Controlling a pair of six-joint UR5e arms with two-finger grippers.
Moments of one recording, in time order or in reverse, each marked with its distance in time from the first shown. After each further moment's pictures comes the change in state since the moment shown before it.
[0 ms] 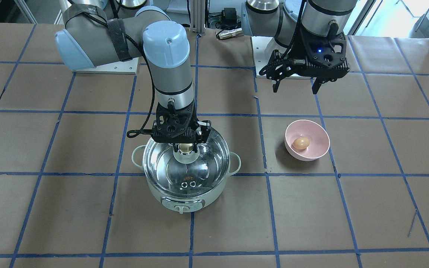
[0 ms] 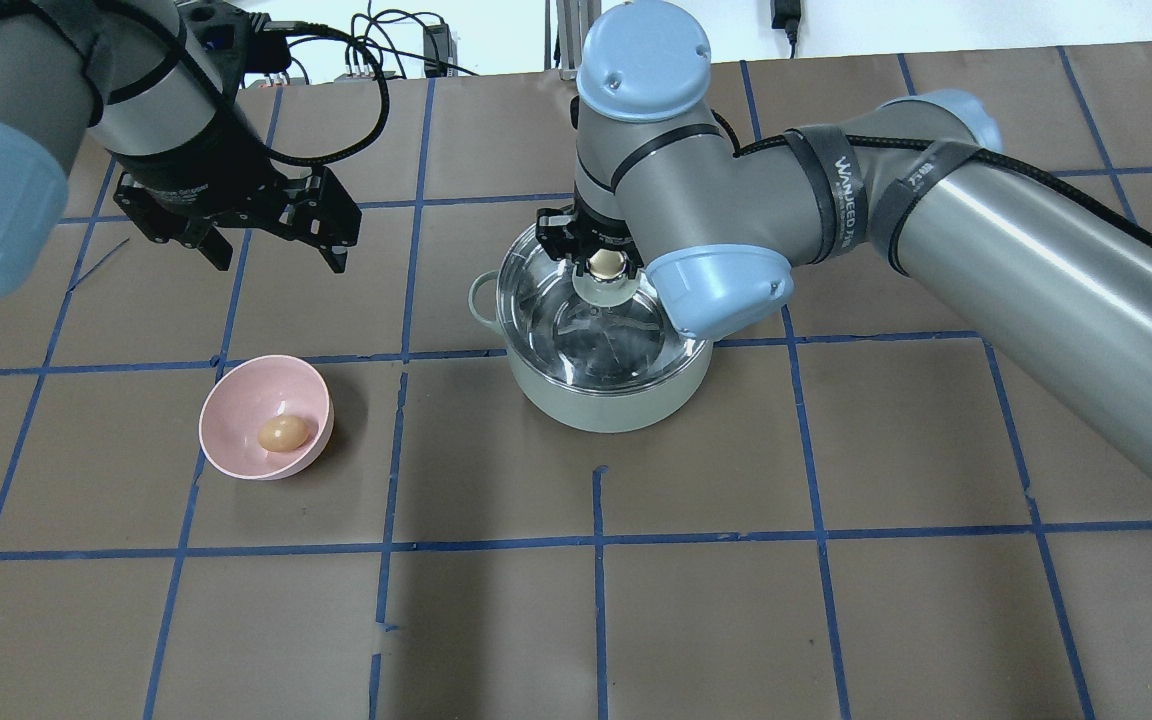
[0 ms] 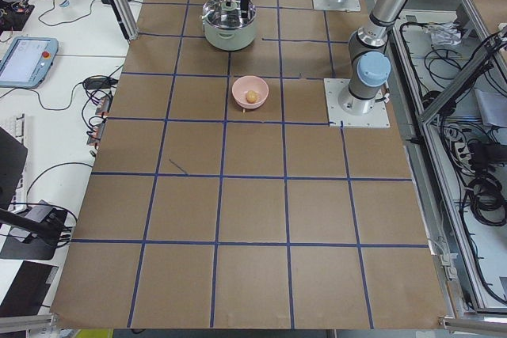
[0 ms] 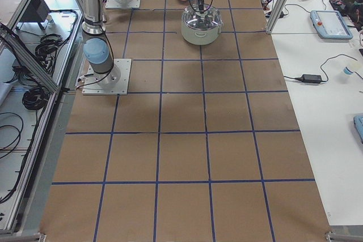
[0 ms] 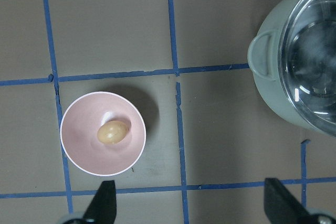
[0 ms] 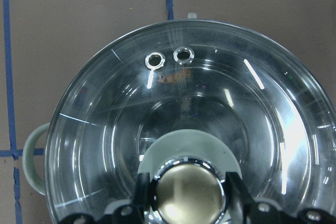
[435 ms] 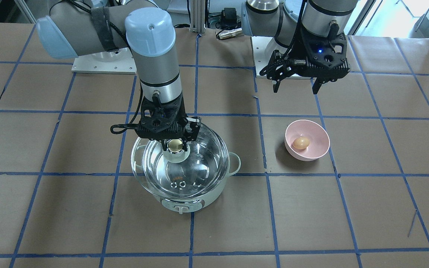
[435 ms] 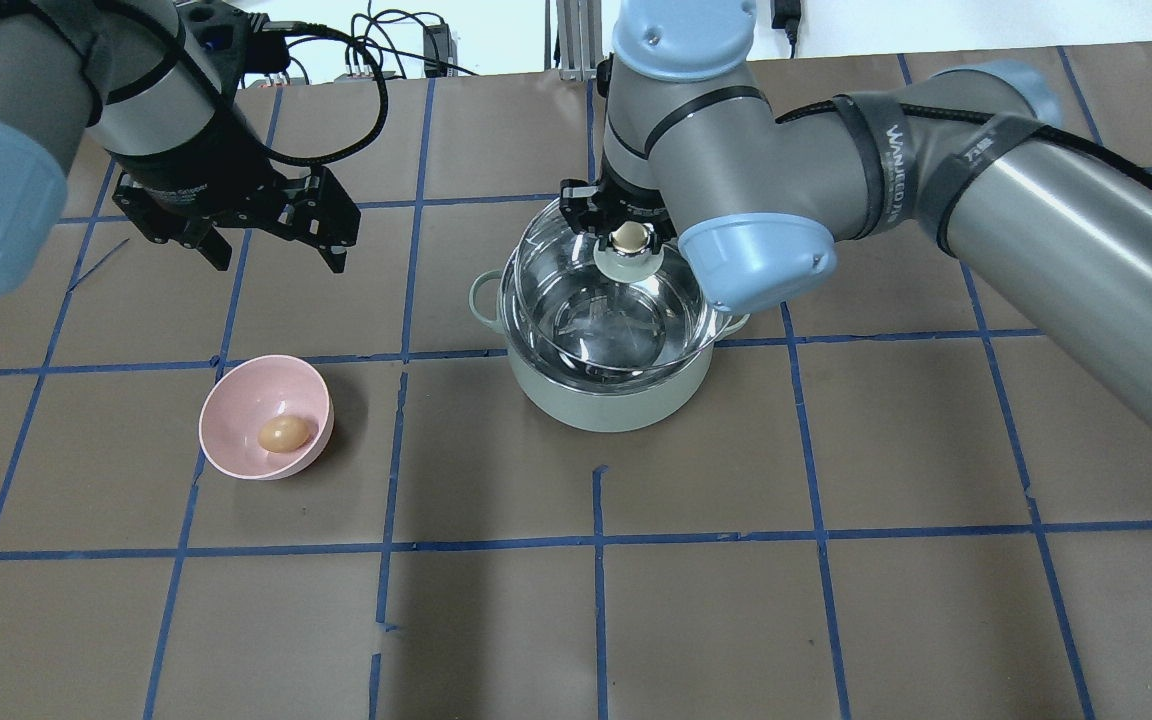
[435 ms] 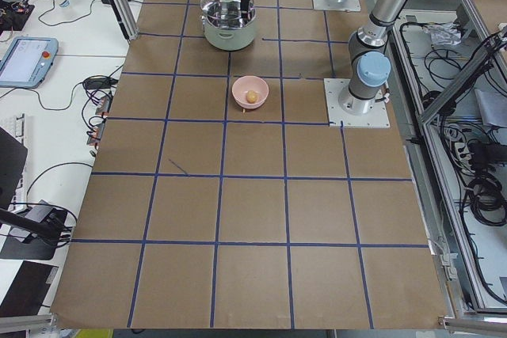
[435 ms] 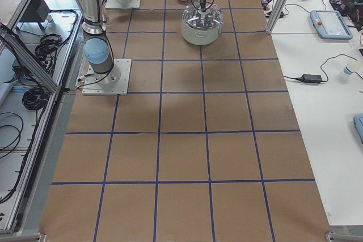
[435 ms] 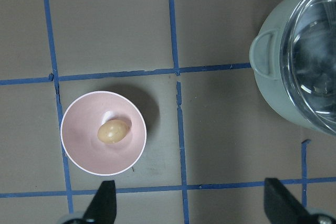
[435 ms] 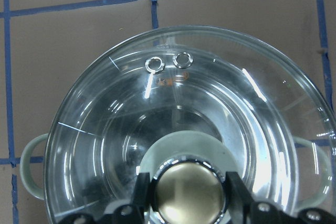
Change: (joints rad) left arm 0.001 0.000 0.000 0.000 0.000 0.000; right arm -0.060 -0.054 -0.018 0.054 -0.001 -0.052
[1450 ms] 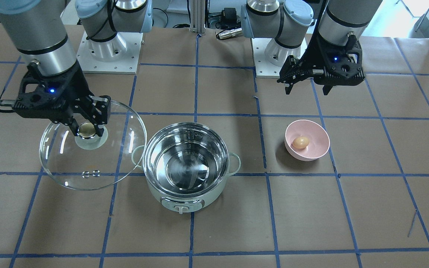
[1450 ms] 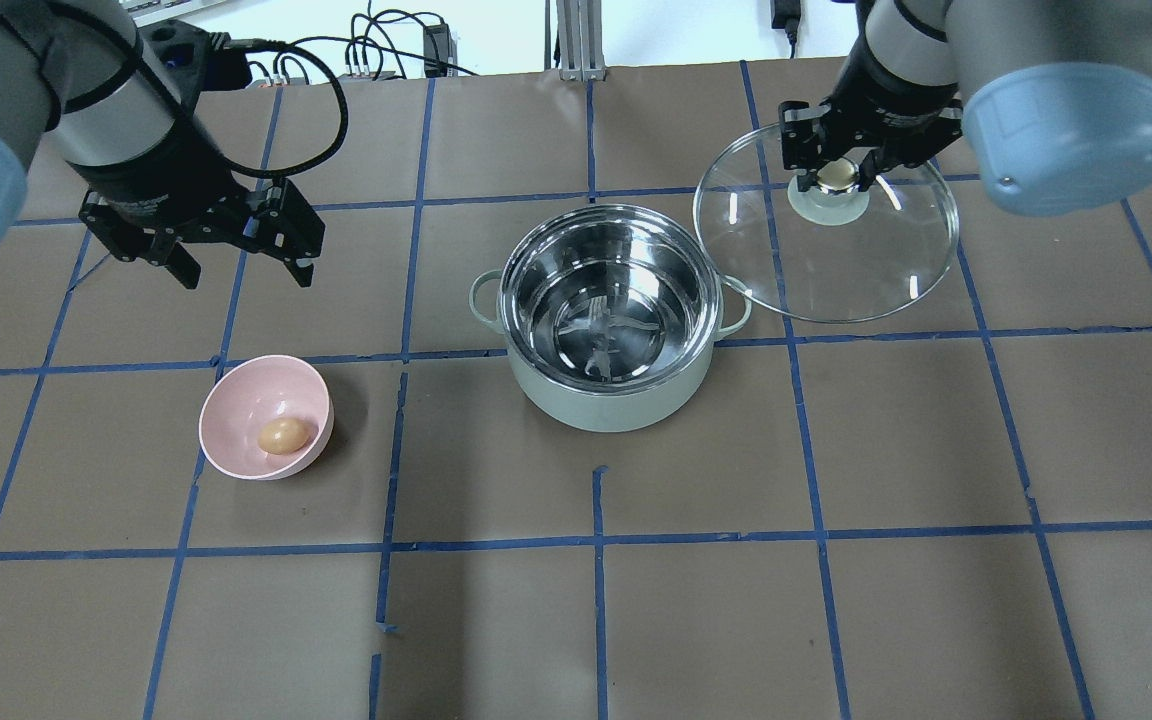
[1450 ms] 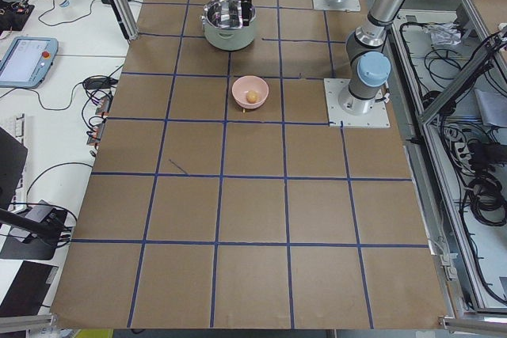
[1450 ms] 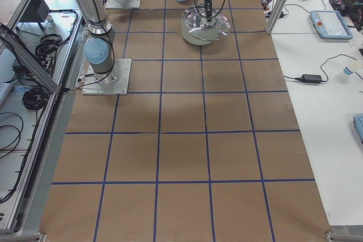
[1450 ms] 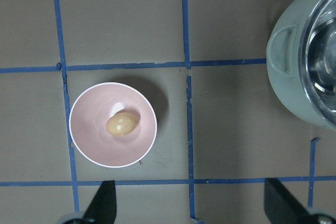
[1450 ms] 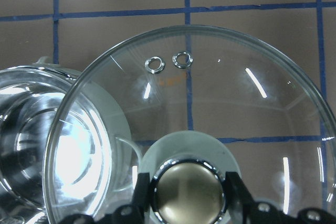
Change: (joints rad) left arm 0.098 0.014 -0.046 -0.047 -0.009 0.058; right arm -0.309 -0.169 0.000 0.213 0.010 -0.372
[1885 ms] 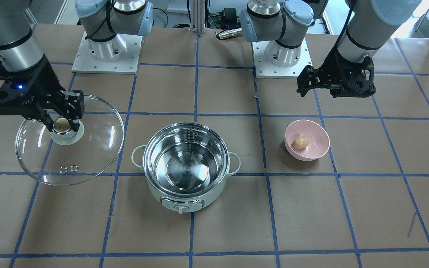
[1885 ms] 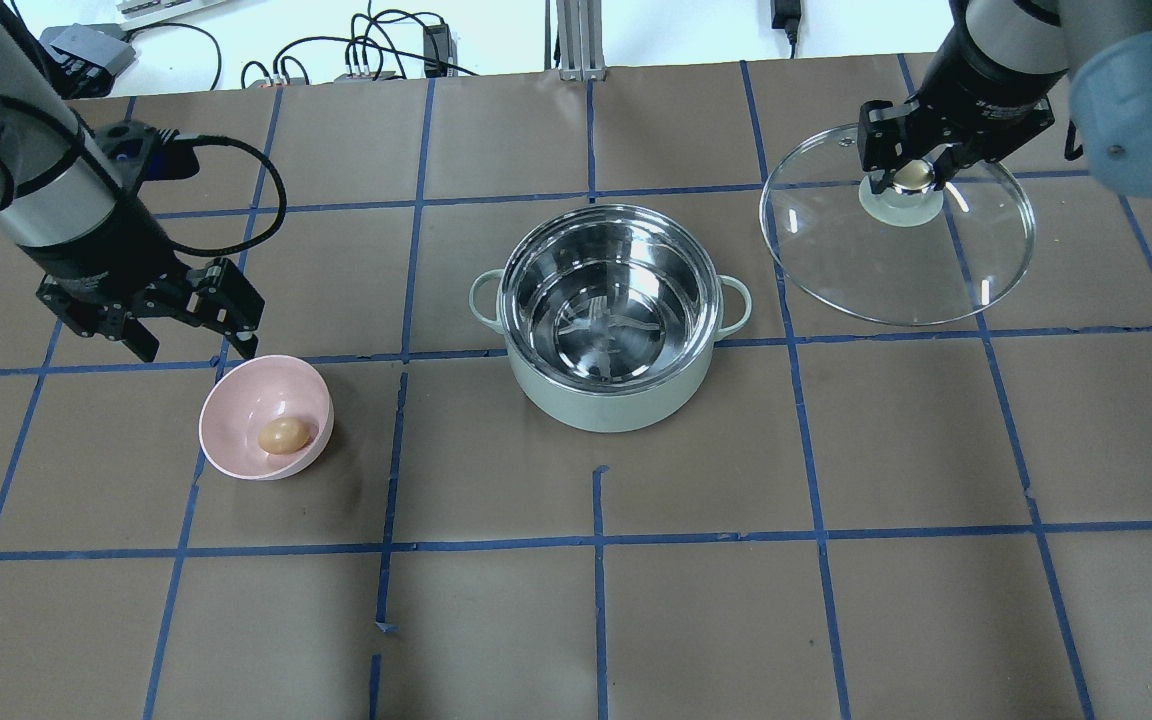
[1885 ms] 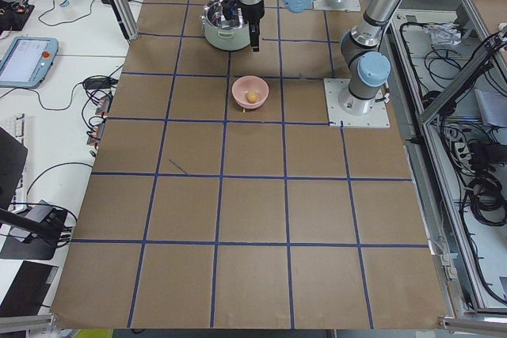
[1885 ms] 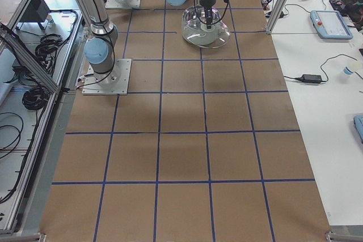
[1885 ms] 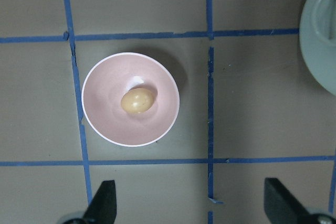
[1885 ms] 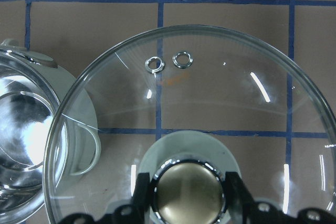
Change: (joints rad) left arm 0.150 0.028 -0.150 0.020 -0.001 0.143; right arm -0.081 -0.022 0.003 0.048 0.006 -0.128
